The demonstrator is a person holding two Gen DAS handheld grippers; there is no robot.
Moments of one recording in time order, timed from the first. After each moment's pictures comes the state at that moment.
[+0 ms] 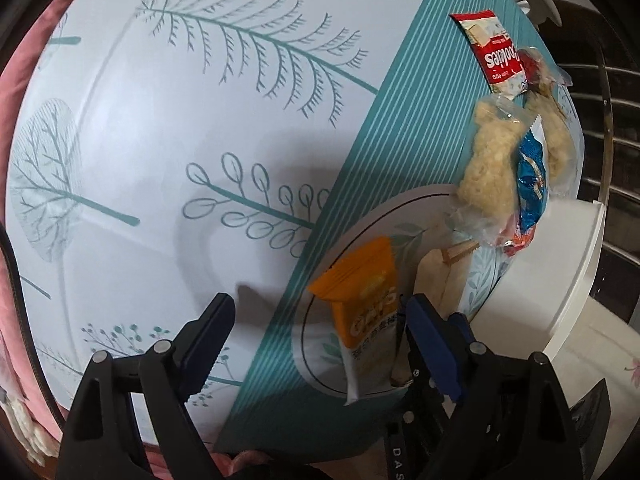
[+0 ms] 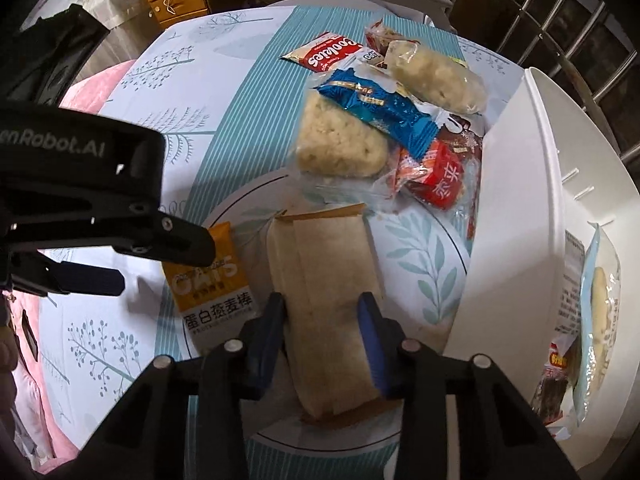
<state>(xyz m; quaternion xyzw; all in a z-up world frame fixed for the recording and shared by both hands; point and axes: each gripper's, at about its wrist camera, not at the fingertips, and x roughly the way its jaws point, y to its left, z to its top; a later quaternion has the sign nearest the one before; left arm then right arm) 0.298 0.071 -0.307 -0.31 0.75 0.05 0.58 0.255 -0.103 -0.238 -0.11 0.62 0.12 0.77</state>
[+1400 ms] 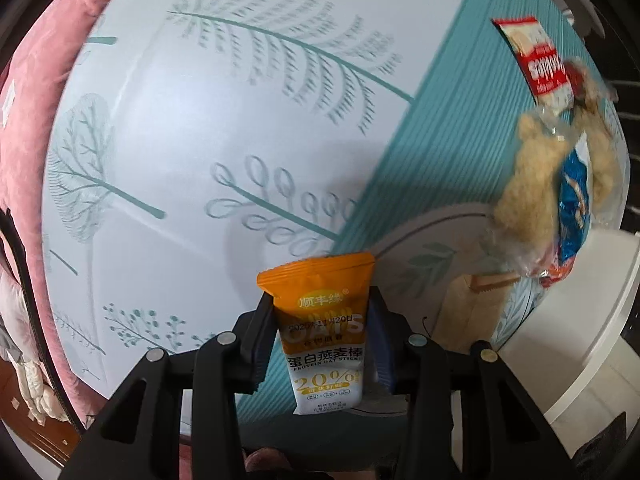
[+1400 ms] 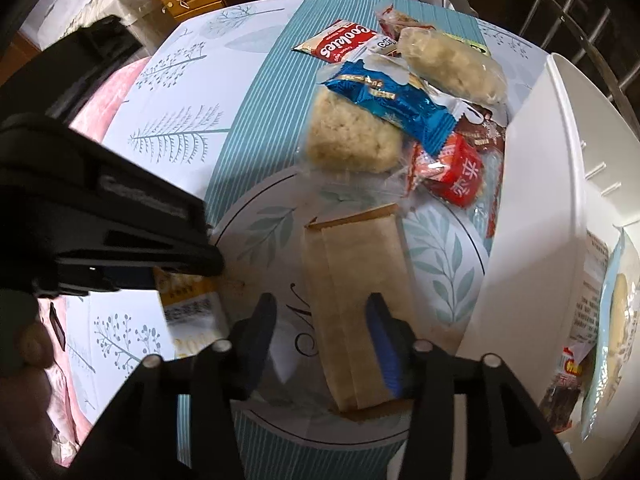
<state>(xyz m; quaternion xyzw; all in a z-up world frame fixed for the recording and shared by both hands) 0.331 0.016 -0.310 -0.26 0.76 0.14 0.57 0.260 -0.108 -0.232 -0.08 0.64 0.16 0.74</state>
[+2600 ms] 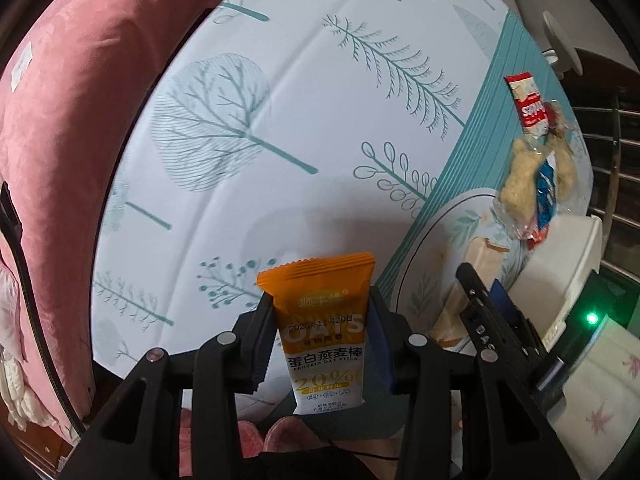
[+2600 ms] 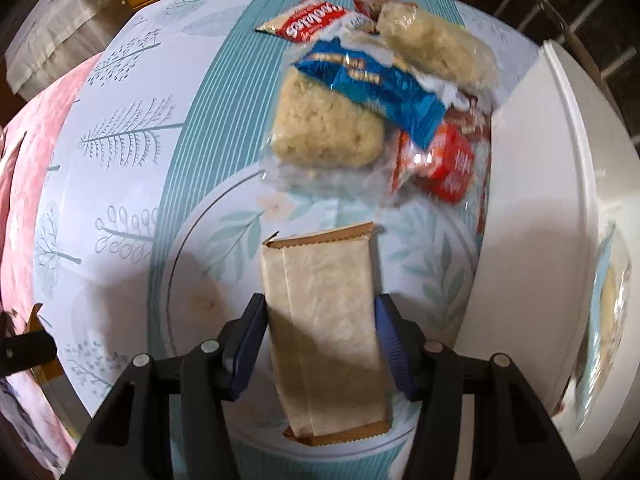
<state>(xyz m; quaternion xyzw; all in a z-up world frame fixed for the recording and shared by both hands) 0.223 0.148 -0.246 -0.32 0.73 0.10 0.60 0.275 -0.086 -0.262 -0.09 0.67 0.09 0.73</state>
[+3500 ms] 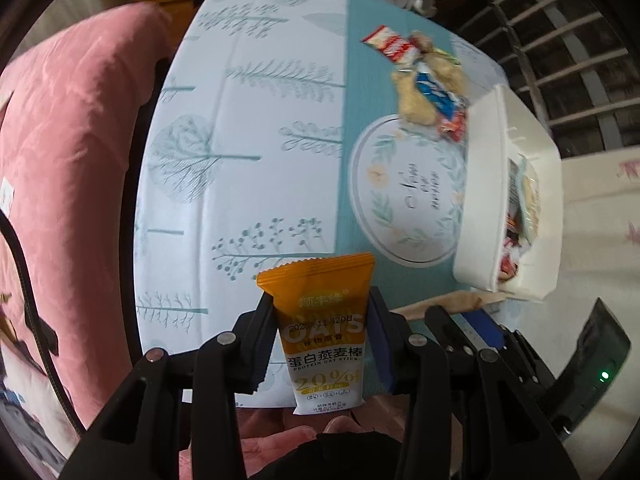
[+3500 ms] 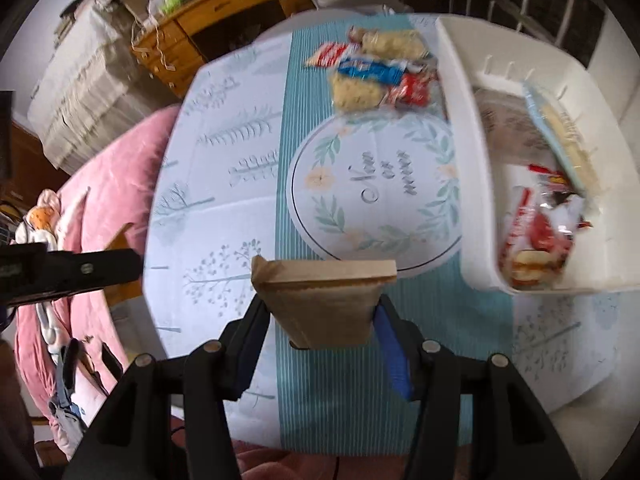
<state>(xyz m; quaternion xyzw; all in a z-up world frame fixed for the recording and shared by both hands) 0.162 0.101 -0.149 -0.15 0.69 -0.04 0.71 0.116 -0.114 -0.163 0.06 0.60 0.11 0.79</state>
